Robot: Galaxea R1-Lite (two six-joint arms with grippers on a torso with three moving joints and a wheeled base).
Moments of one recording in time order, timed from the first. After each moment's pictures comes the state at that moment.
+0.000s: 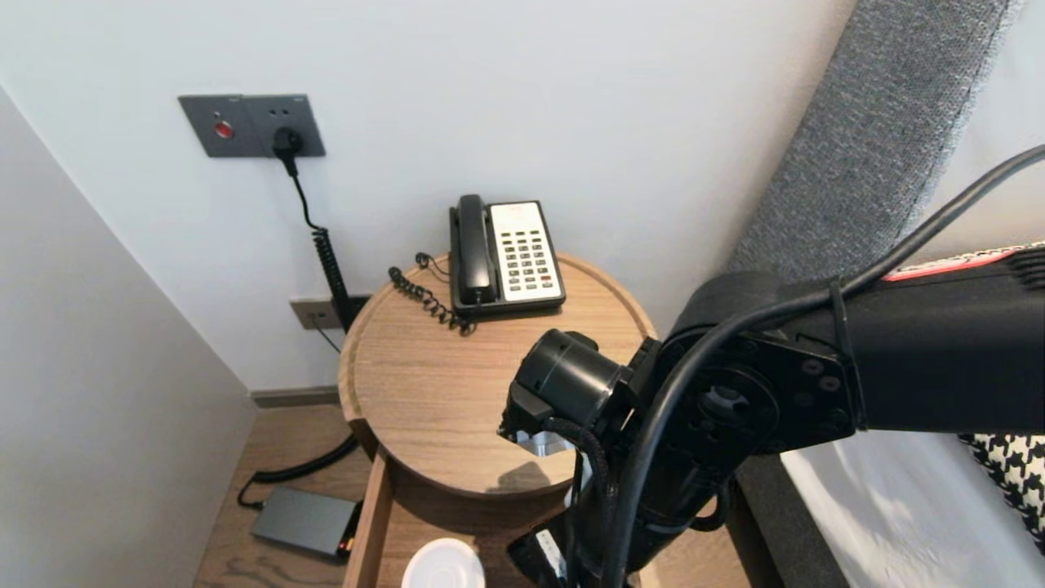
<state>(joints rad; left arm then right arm) 0.00 0.00 0.00 -0.03 0.00 0.01 0.94 1.98 -1.58 0.86 0.16 0.39</state>
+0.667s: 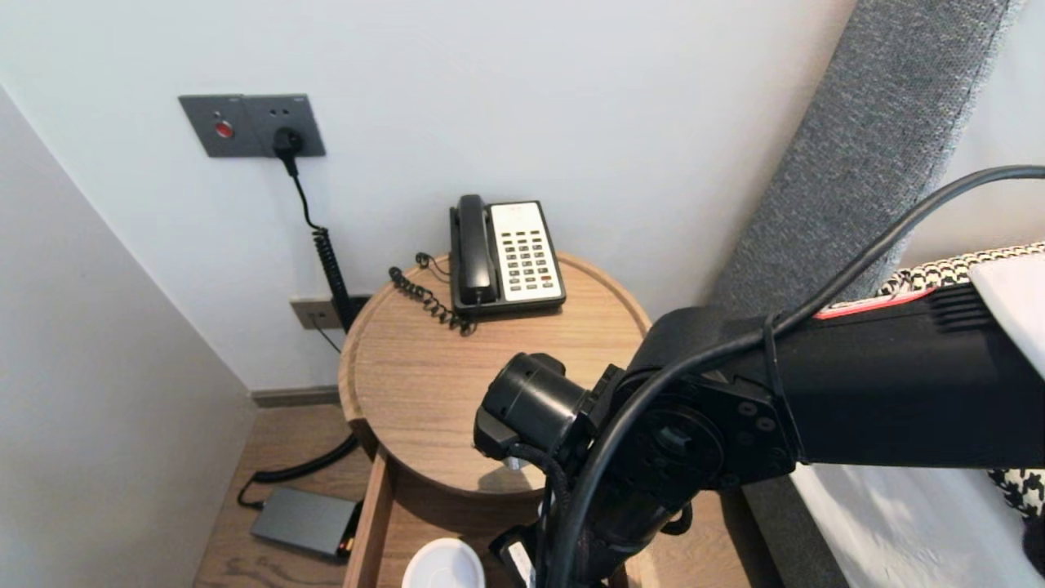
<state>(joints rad) 0.00 0.00 0.00 -0.03 0.00 0.01 0.98 2.02 -1.57 0.78 0.08 0.39</state>
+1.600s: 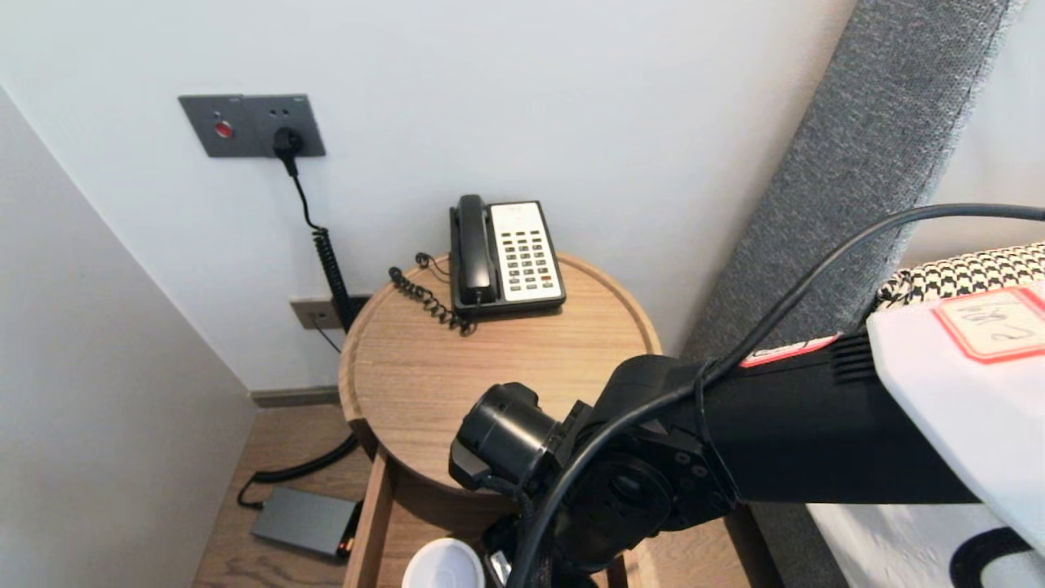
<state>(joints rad) 0.00 0.00 0.00 -0.03 0.00 0.01 1.01 2.08 -1.53 0.64 -0.06 0.39</state>
